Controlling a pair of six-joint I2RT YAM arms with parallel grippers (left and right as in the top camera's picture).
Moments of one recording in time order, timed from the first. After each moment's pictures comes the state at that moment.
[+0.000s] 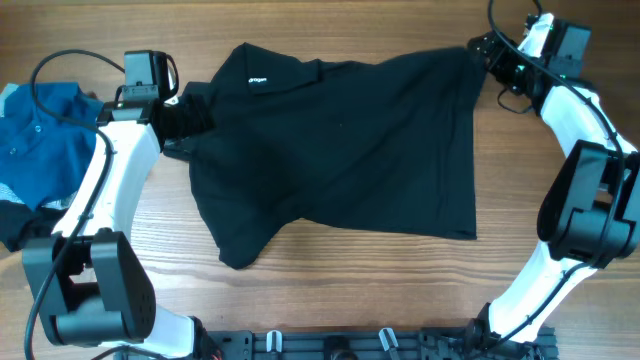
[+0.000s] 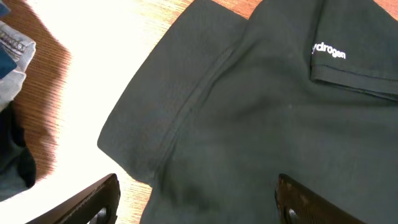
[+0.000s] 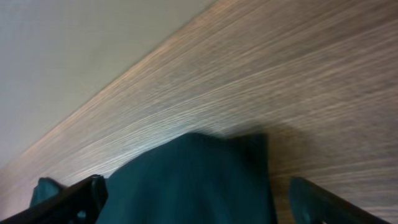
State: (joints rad) left arm 0.05 1.69 1.24 -0.65 0.00 -0.33; right arm -0.25 2.07 1.46 -0.18 -0.47 0.41
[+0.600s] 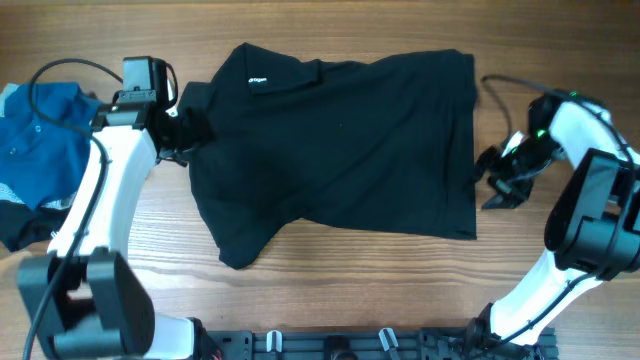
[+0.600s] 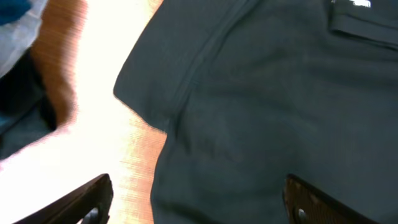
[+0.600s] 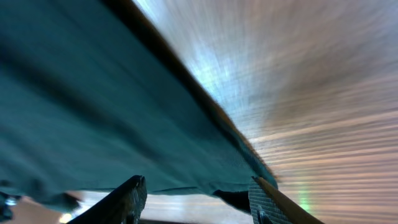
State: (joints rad) left arm 0.05 1.63 1.24 -0.82 0.00 -0.32; right arm -0.29 2.02 1.29 -1.25 -0.33 0.26
